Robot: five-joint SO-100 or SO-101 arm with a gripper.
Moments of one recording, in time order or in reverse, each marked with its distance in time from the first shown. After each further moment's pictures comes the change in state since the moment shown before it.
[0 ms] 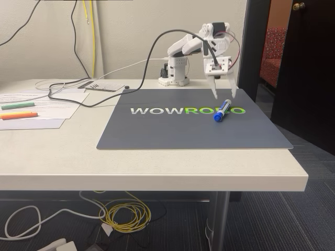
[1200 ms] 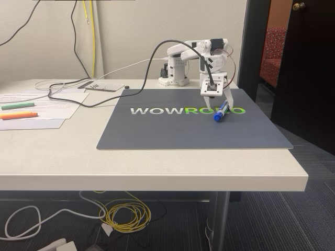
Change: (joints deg) arm 1.8 -7.5 0.0 0.0 -2.1
